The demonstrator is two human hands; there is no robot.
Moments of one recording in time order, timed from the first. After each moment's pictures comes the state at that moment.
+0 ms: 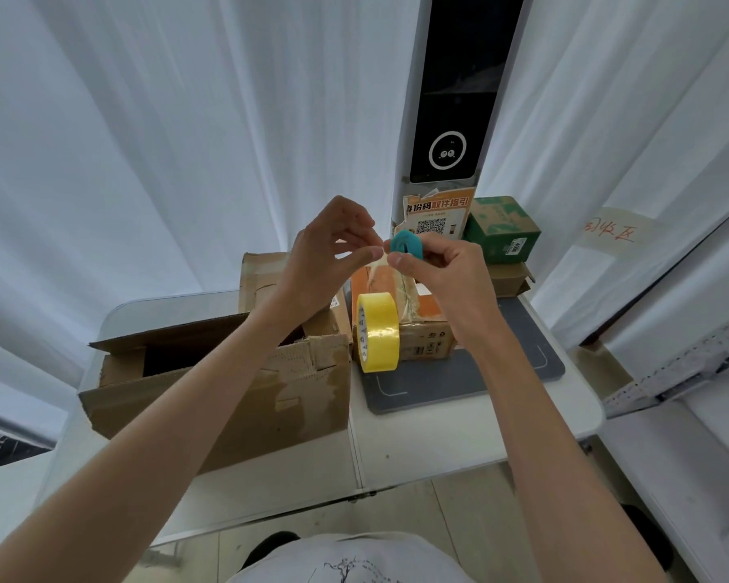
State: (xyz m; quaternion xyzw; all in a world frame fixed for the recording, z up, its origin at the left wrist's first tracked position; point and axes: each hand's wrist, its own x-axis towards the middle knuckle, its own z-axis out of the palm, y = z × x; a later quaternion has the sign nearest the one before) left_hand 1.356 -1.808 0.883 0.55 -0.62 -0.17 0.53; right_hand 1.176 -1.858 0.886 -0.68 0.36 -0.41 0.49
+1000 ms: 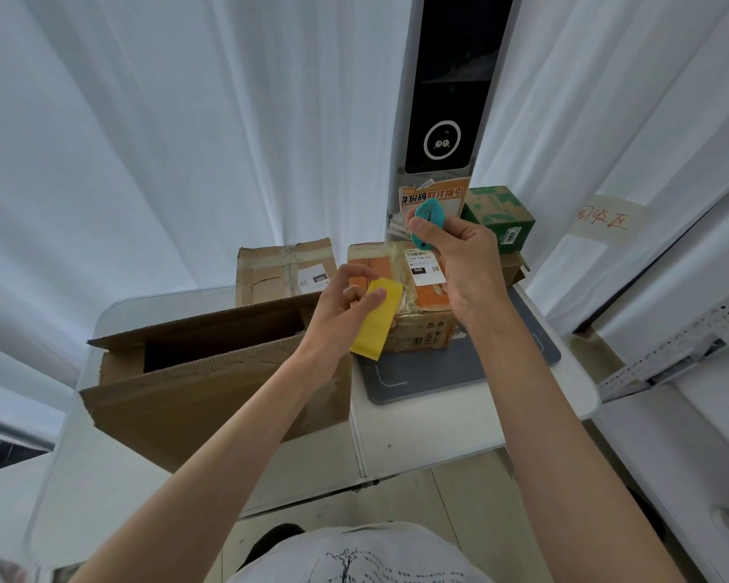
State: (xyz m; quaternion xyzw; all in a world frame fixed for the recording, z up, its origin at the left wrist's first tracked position) left_hand 1.315 -1.768 0.836 0.59 -0.40 -0.45 0.55; right_hand 1.184 -1.876 0.880 -0.50 0.39 -0.49 0.60
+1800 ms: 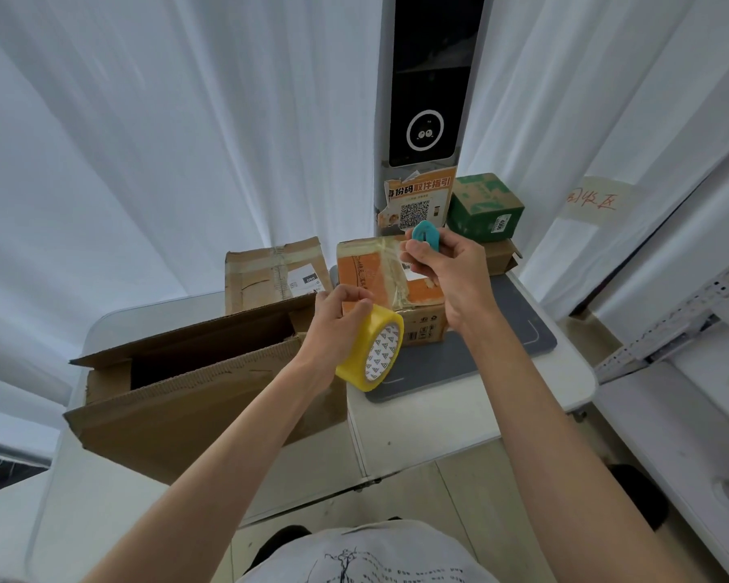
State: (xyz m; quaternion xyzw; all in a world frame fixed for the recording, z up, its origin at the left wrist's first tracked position) left_hand 1.304 -1.781 0.825 0.67 -0.35 -0.44 0.48; right_hand 1.167 -1.890 0.844 -0.50 0.44 -0.47 0.58
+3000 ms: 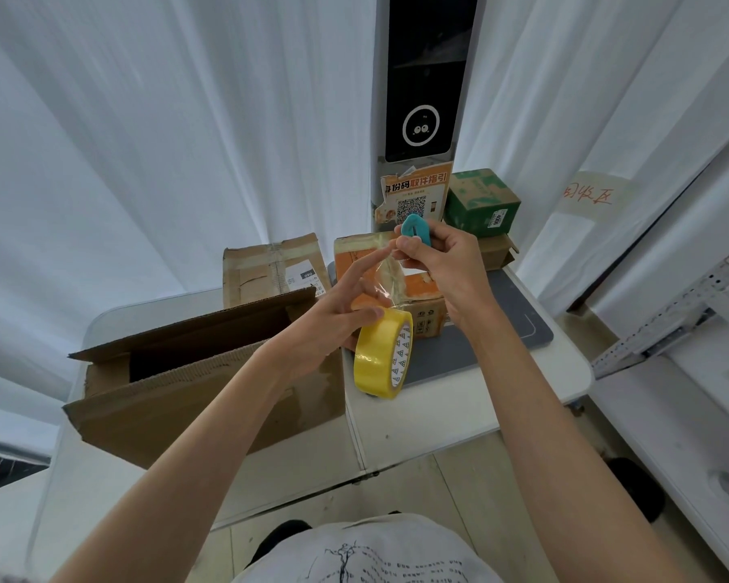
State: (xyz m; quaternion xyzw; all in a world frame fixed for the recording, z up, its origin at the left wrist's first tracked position) left_hand 1.322 -1.775 0.843 0.52 -0.51 -0.55 0.39; right_hand 1.162 -1.874 0.858 -0.57 0.40 -0.45 0.56
